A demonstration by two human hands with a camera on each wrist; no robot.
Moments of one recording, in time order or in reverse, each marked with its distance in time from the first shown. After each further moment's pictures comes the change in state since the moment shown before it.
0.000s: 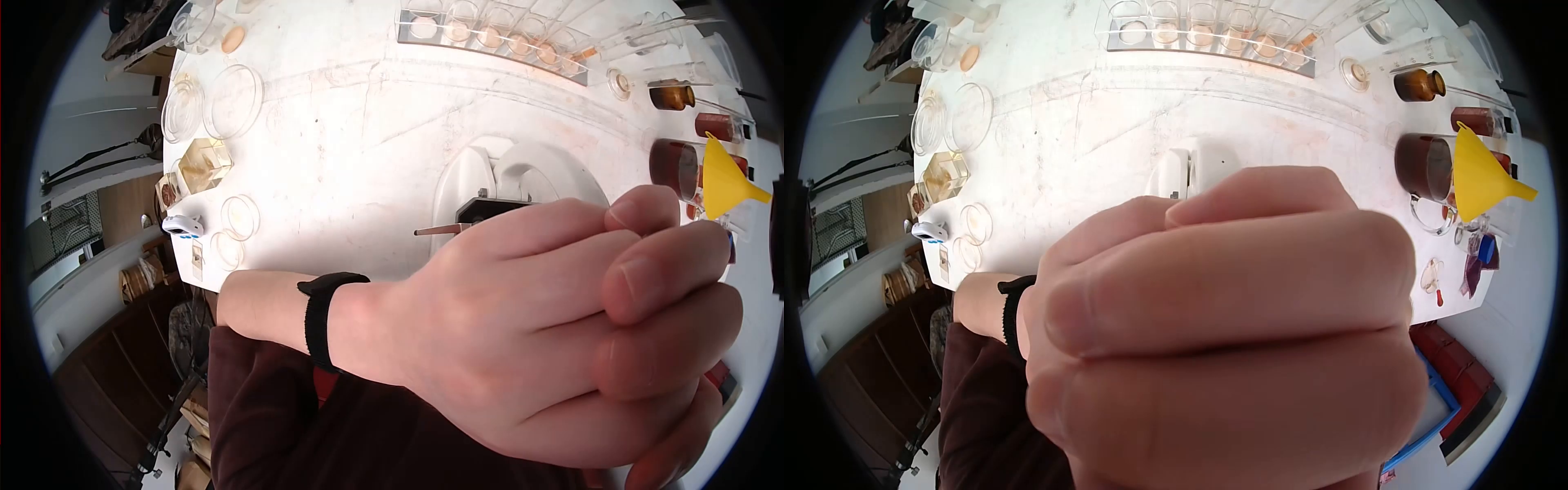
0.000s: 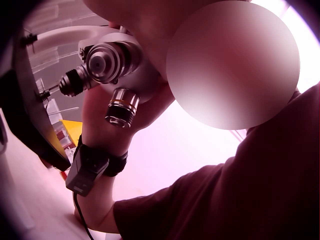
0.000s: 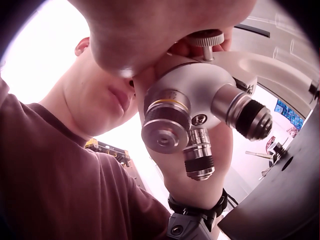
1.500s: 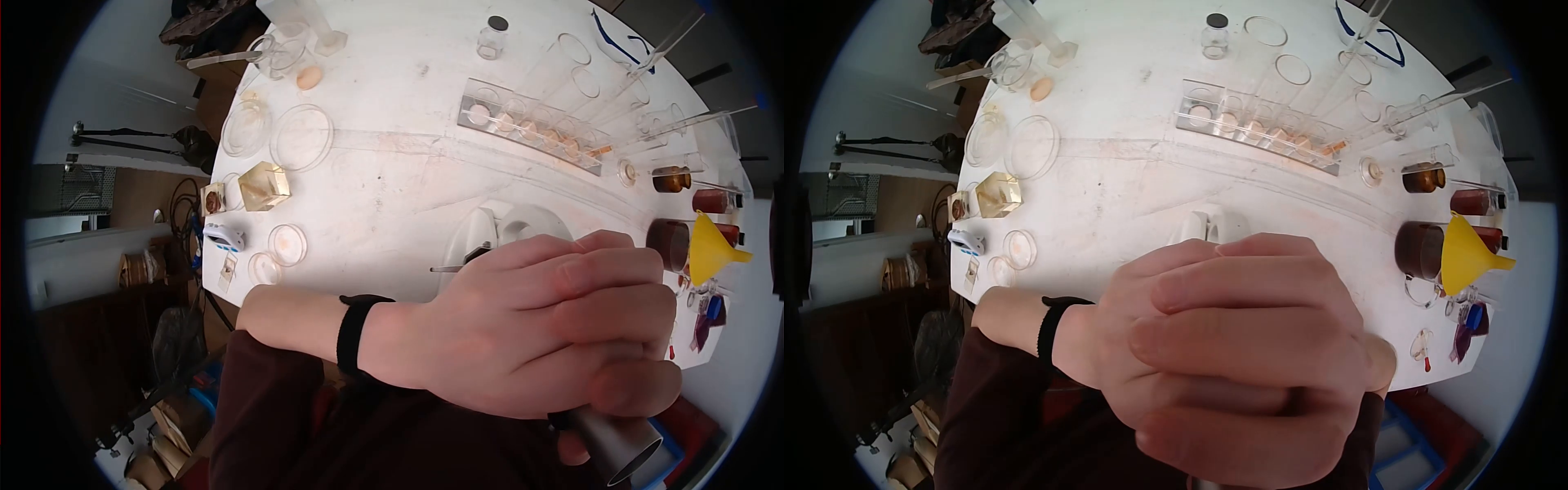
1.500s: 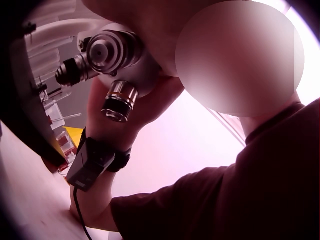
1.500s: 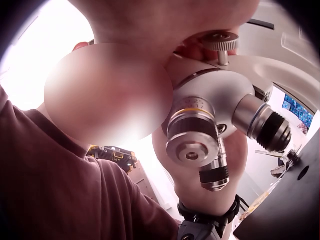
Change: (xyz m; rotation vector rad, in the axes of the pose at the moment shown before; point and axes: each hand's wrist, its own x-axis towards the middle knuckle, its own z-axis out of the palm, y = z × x) left_hand 0.033 -0.019 -0.032 0.095 -0.110 0.149; right_hand 0.073 0.008 0.103 0.241 0.307 -0.140
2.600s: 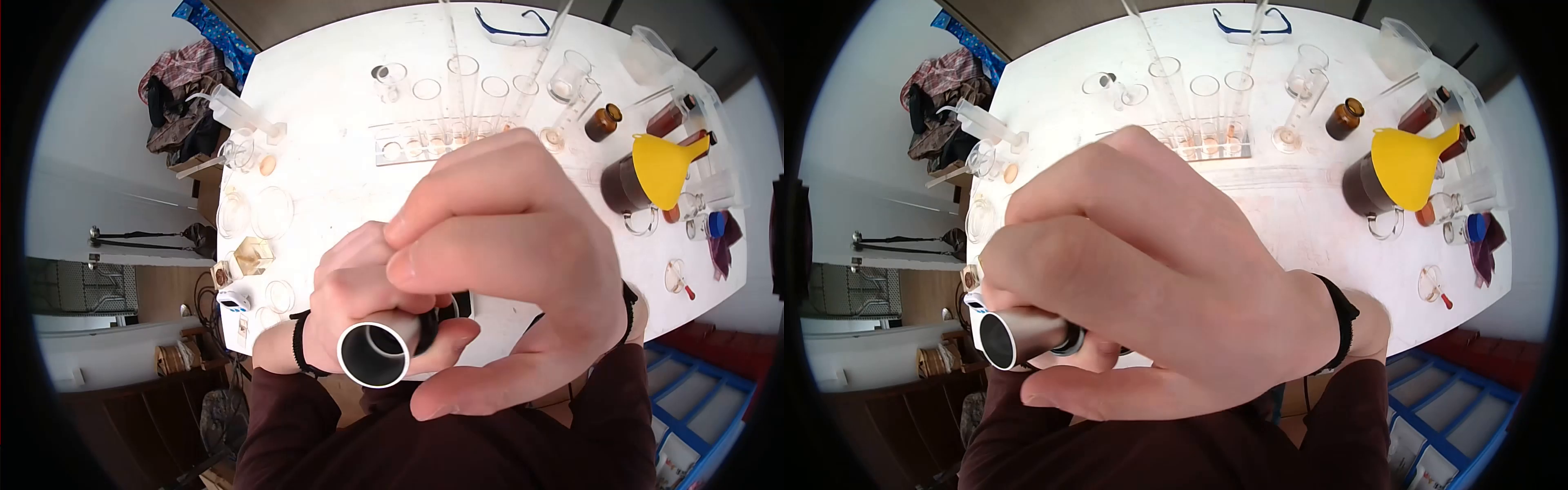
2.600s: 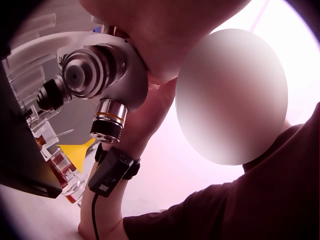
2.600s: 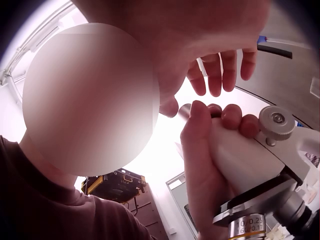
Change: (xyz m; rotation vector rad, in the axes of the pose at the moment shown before) left_hand 0.022 0.027 -0.041 -0.054 -0.565 -0.462; right_hand 0.076 -0.046 -0.100 -0.057 -0.603 0.114
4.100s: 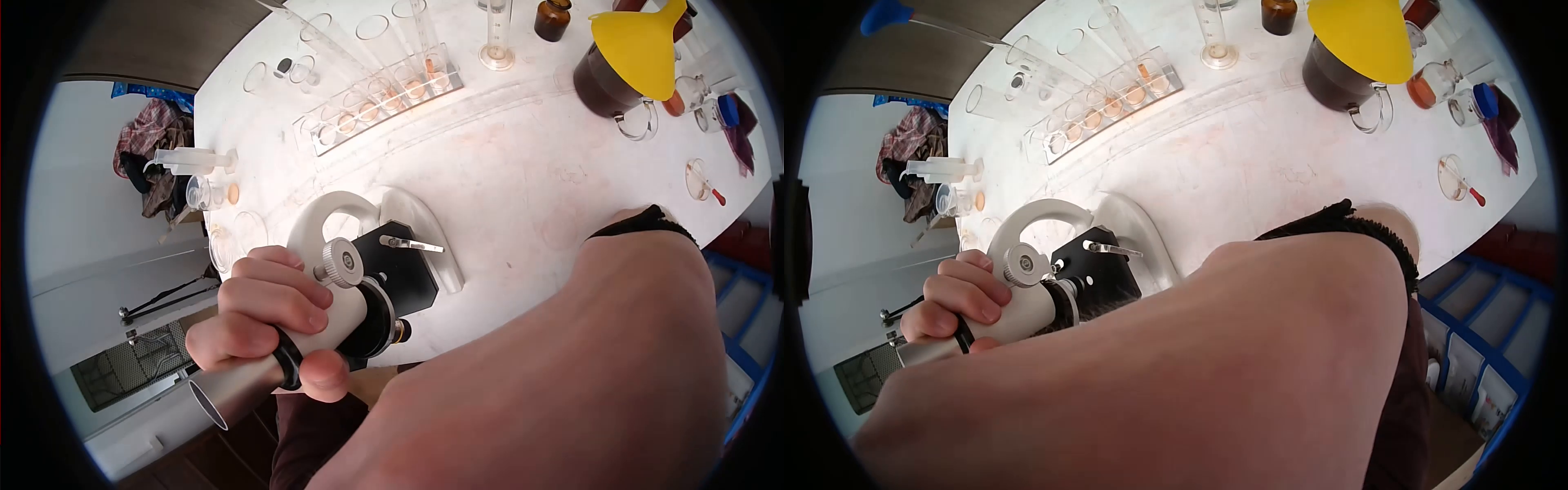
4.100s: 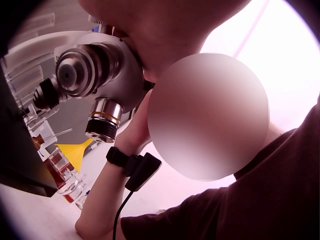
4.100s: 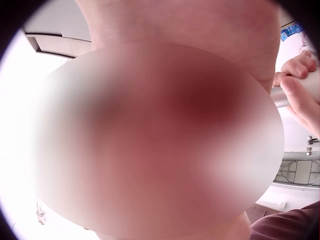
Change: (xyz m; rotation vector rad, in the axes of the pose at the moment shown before) left_hand 0.001 -0.013 0.004 0.066 0.078 0.323; right_hand -0.081 0.002 -0.020 0.121 0.227 0.132
